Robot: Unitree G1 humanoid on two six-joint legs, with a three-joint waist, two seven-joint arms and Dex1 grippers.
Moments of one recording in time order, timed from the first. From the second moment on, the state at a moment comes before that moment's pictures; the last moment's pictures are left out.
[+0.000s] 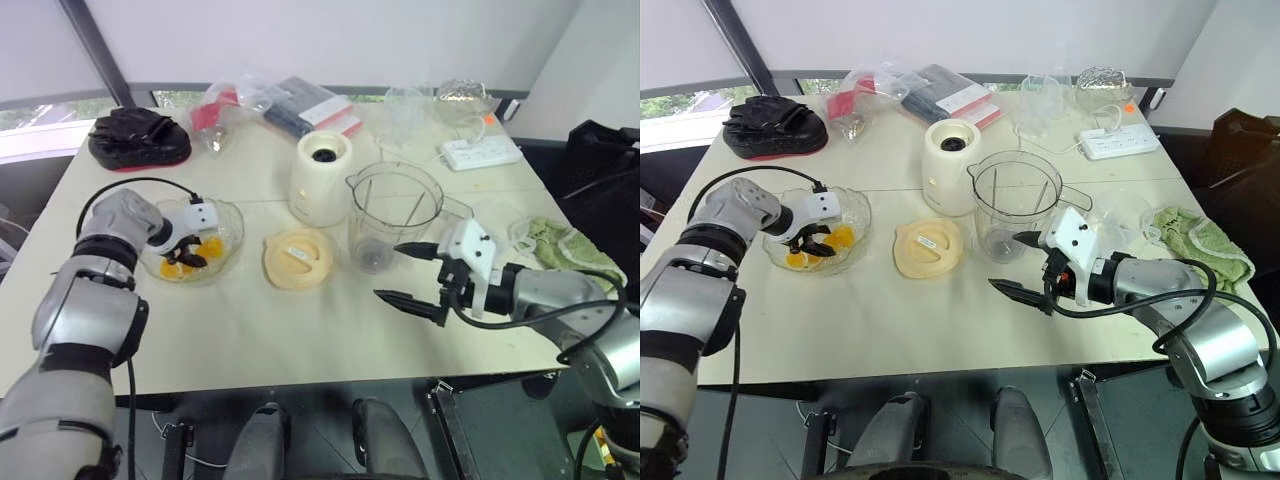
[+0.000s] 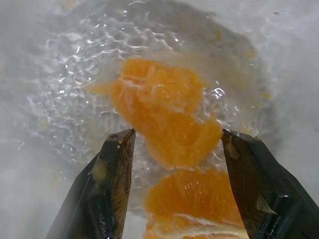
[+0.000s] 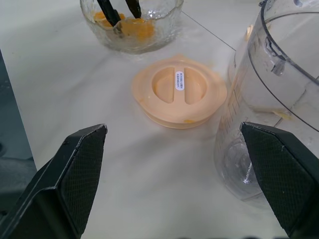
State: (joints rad) left arm -1.13 0.64 -0.38 1.31 0.42 -0.05 -1.10; right arm -0.21 -0.81 -0.04 -0.56 0.56 0.71 0.78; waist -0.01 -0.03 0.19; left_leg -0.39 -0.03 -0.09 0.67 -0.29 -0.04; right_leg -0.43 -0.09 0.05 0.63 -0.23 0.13
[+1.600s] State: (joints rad) left arm -1.10 0.62 -0.36 1.31 0.42 -0.01 -1.02; right arm -0.24 -0.80 -0.04 -0.55 0.55 0.71 0.77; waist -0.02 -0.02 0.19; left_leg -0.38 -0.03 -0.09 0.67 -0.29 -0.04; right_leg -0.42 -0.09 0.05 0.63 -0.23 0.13
